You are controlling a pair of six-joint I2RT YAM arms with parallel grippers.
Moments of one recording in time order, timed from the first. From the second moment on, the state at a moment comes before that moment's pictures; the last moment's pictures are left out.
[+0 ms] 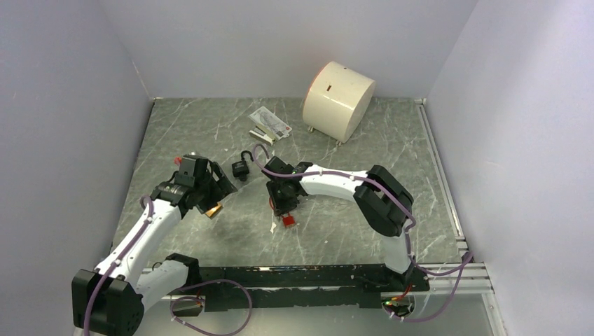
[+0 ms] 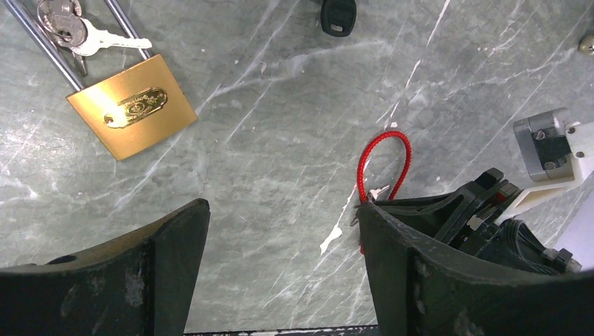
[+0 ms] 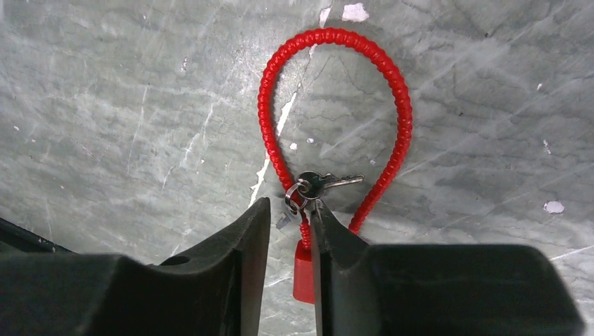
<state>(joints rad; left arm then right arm) -0.26 0.99 0.73 -0.66 0.00 -0.86 0.94 1.96 1.34 -0.56 -0.06 0.61</state>
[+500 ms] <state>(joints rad) -0.26 0.92 0.66 -0.61 0.08 -0.89 0.94 1.95 1.32 -0.49 -0.05 0.61</state>
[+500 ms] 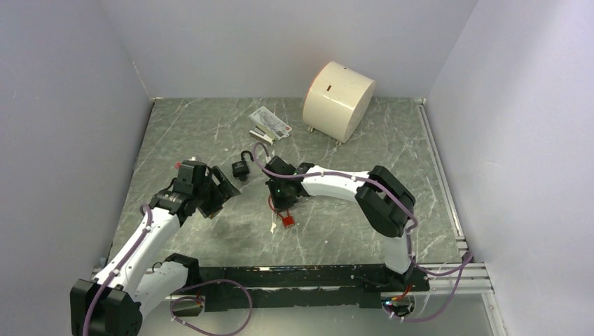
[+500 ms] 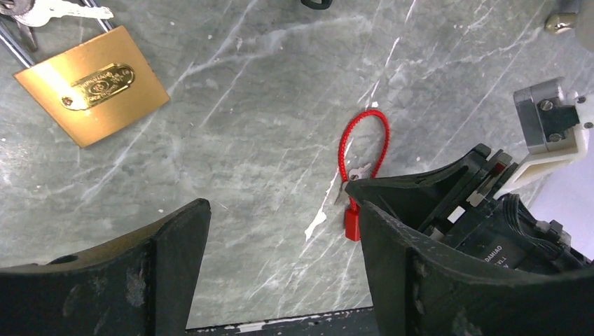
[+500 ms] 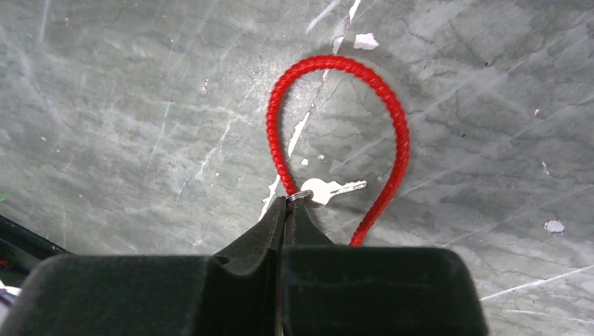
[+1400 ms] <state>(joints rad) -0.26 0.95 0.60 0.22 0.80 -1.21 0.64 1.28 0.80 0.46 -0.51 1.20</state>
